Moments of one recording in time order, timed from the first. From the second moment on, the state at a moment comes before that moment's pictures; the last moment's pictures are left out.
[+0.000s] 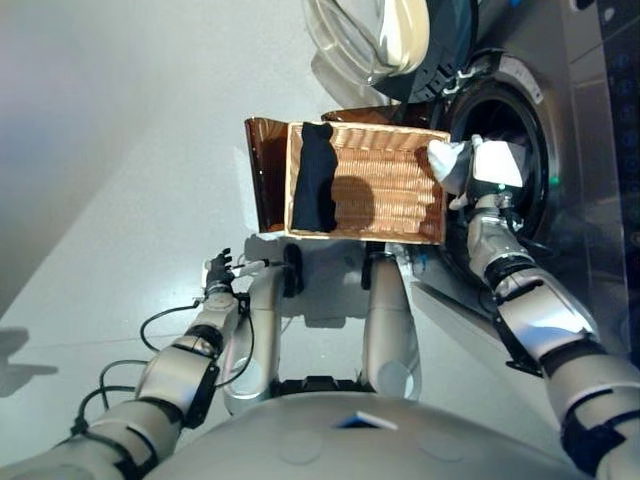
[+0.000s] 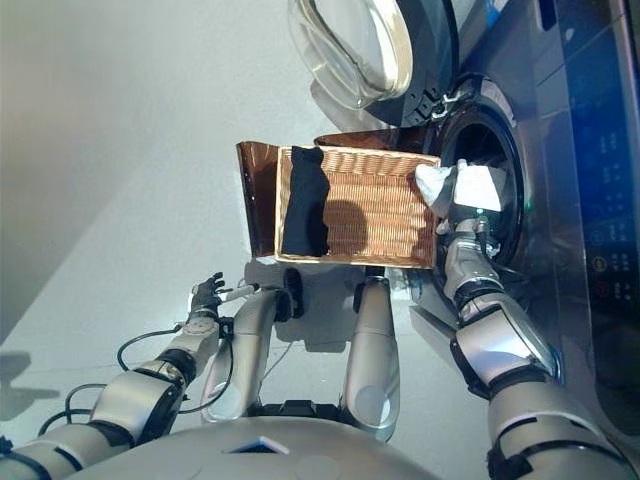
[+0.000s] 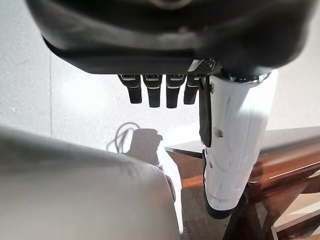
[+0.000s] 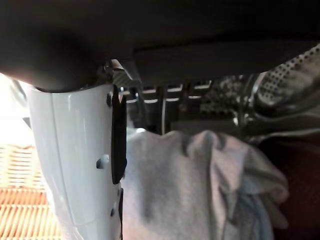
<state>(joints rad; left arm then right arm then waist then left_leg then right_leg) -0.36 0.14 -0.22 1.30 -0.27 -0.11 0.33 -0.71 -0.48 0.55 1.29 -0.65 0.18 -0.59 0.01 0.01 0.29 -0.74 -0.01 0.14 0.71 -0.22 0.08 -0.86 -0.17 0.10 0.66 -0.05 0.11</state>
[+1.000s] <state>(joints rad) -0.42 0.14 -0.21 1.30 -0.27 -0.07 0.33 -0.72 -0.46 0.55 1.31 -0.60 0.17 -0.50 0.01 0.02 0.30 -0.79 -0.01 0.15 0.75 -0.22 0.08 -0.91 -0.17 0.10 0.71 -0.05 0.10</state>
